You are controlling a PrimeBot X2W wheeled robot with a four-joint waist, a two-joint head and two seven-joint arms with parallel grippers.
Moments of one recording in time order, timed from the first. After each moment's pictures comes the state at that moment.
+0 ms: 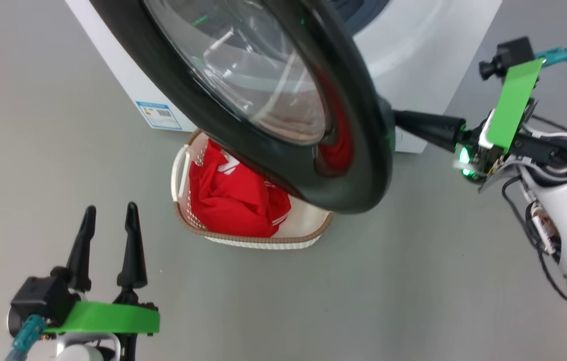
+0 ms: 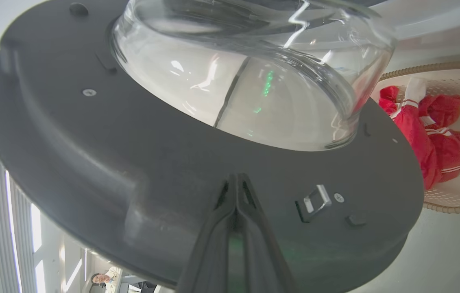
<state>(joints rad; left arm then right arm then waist) -0.18 0.03 -0.08 0.12 -0.30 -0.06 -0.25 -0.91 -0.39 0.43 0.56 1.77 0.13 0.83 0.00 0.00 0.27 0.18</state>
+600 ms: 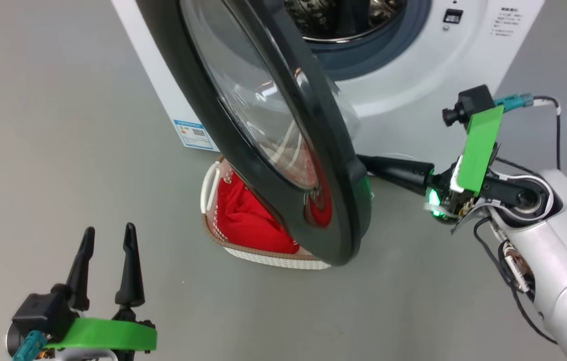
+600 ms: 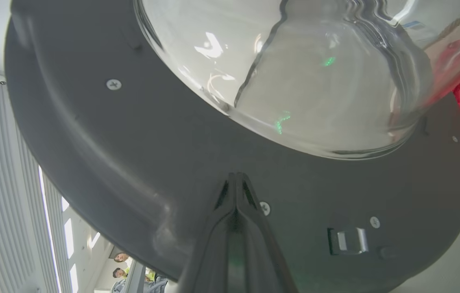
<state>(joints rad) -0.12 0.03 -0.06 0.13 -0.29 -0.07 -0.25 -0.78 -0.34 0.44 0.47 1.80 0.13 0.84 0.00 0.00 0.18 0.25</state>
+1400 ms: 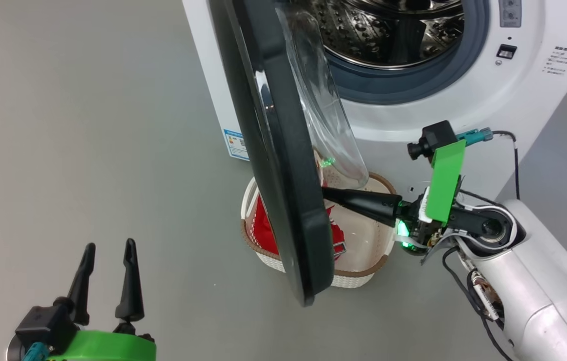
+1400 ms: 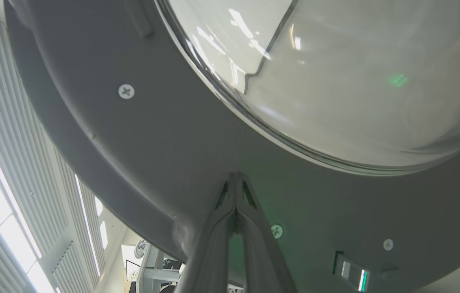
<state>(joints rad) -0.09 0.03 -0.05 0.15 -0.28 -0.07 -0.25 -0.69 -0.25 0.44 0.46 1.79 0.13 0.84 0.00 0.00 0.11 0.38</state>
